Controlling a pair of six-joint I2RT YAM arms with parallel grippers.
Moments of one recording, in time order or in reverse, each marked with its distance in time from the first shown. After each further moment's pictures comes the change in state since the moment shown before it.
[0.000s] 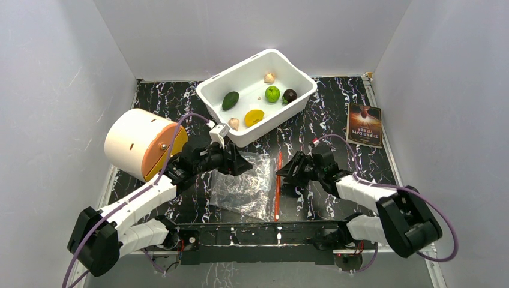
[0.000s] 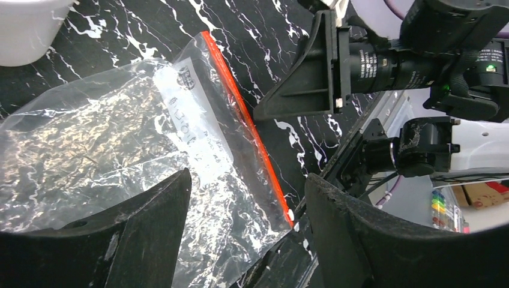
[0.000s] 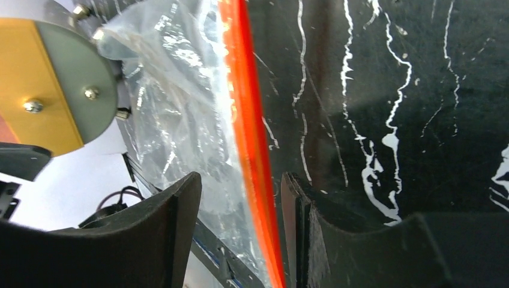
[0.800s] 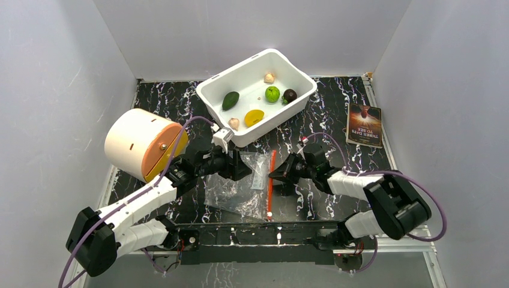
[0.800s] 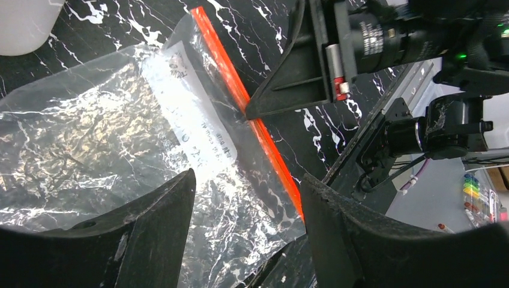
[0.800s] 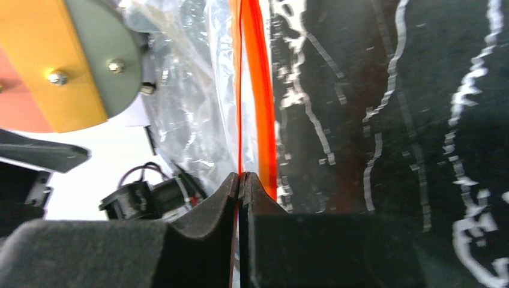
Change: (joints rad) left arm -0.045 -0.014 0.004 -0.064 -0.051 0.082; right arm 0.066 0.208 0.036 0.194 -0.093 0.042
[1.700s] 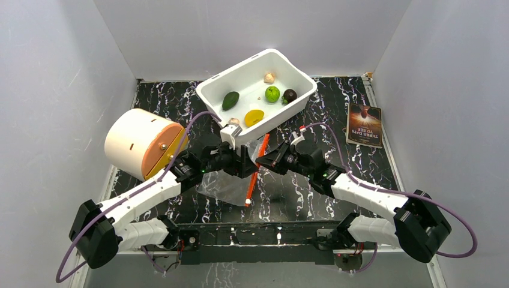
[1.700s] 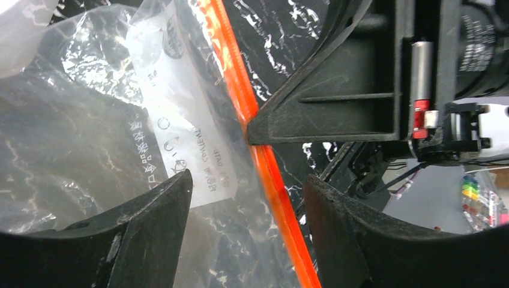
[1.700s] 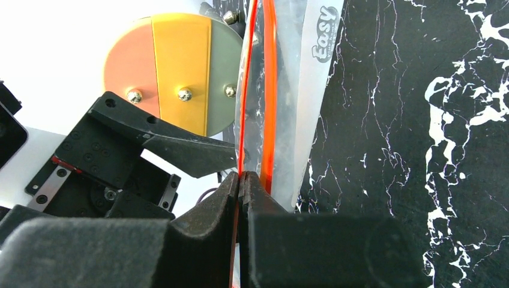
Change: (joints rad) left arm -0.073 0.058 0.122 -0.074 -0.060 -0.013; right arm 0.230 -0.254 0.153 -0.107 0.300 0.227
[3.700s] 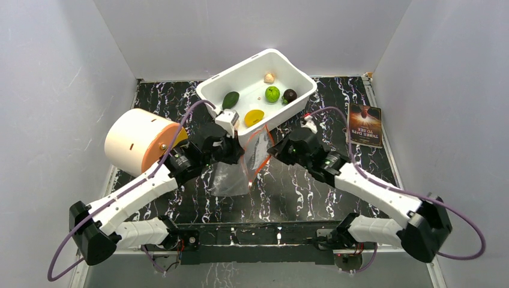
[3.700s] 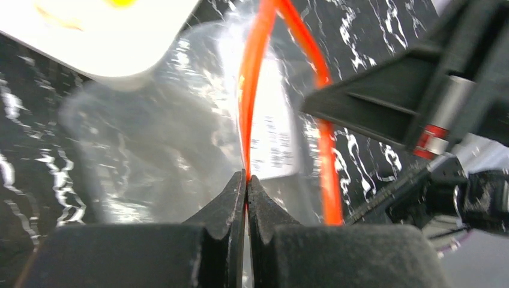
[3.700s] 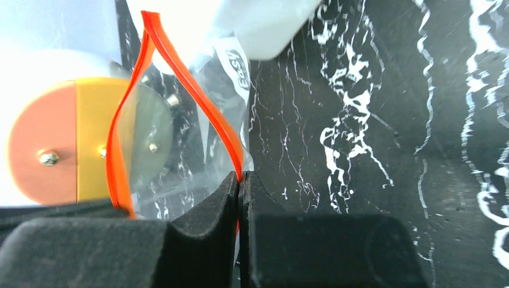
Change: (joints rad) left arm -0.084 0.020 0.243 -0.303 -0.347 0.014; right arm 0.029 0.044 0.273 -0.474 0.303 -0.197
